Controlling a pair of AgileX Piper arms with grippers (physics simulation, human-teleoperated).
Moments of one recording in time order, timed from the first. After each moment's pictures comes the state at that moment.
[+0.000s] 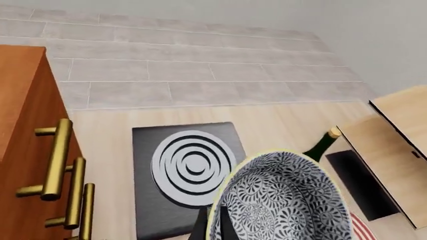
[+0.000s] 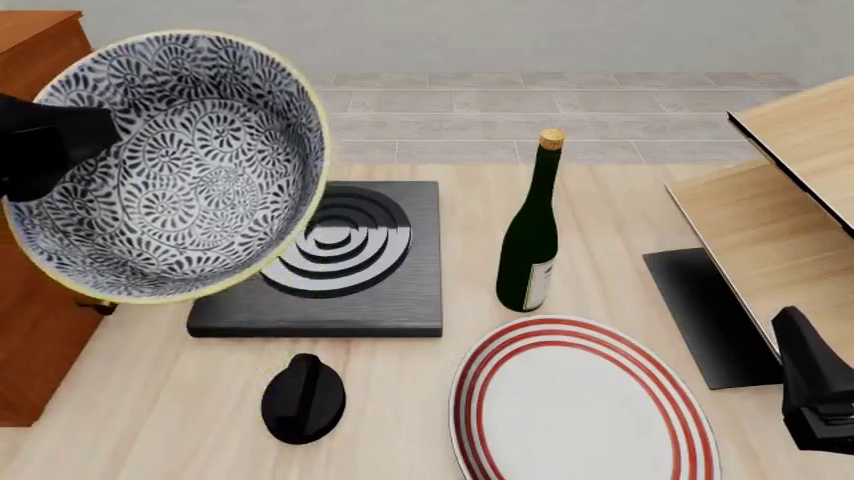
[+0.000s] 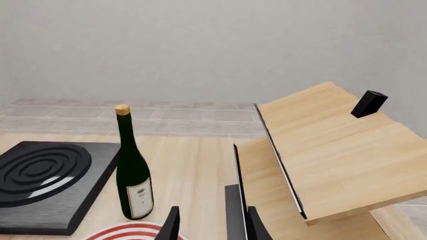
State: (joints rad) left arm -0.32 0.70 -0.82 0.49 -0.22; right arm 0.01 0.02 -0.01 -0.01 -0.02
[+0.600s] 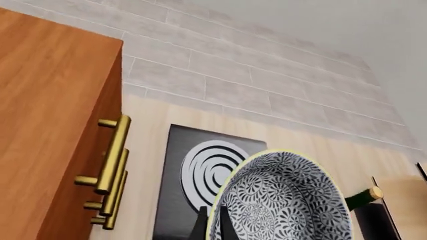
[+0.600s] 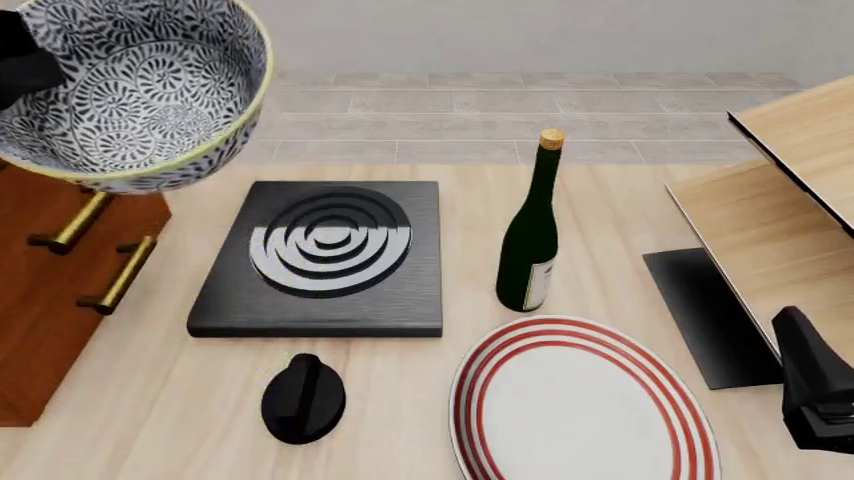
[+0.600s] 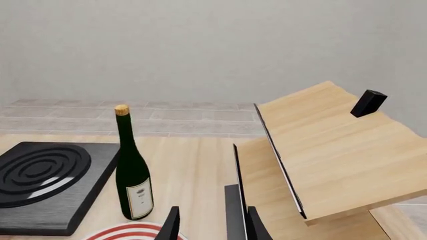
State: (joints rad) left arm -0.12 0.87 -1.02 0.60 -0.34; right arm 0.01 0.02 -0.01 -0.01 -0.02
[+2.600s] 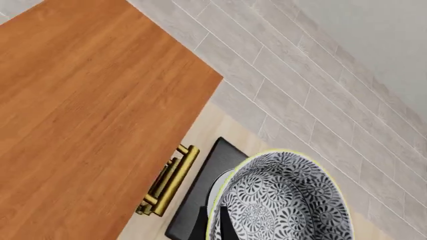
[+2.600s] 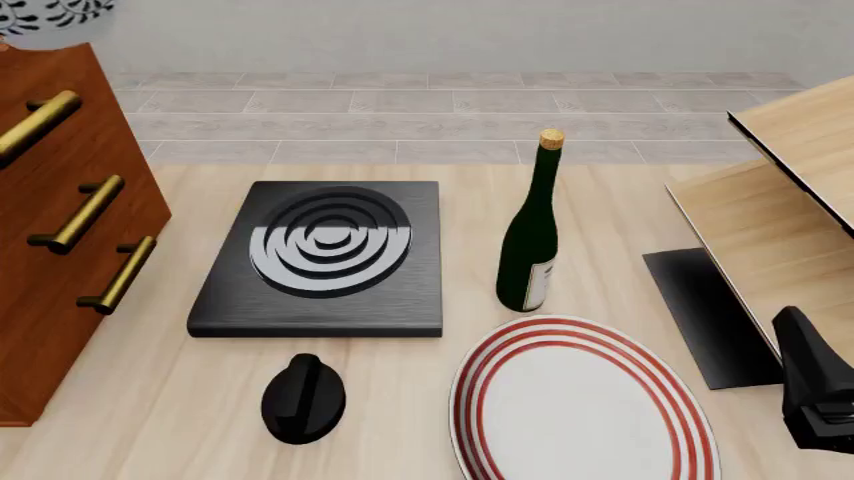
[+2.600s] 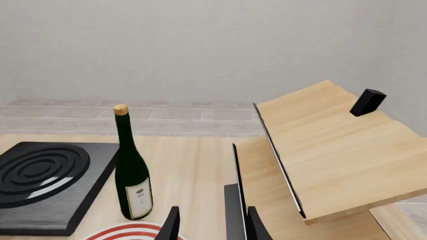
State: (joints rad) left arm 0.19 1.30 -1.72 1.11 -0.53; right arm 0.00 0.02 -0.01 -0.01 -0.02
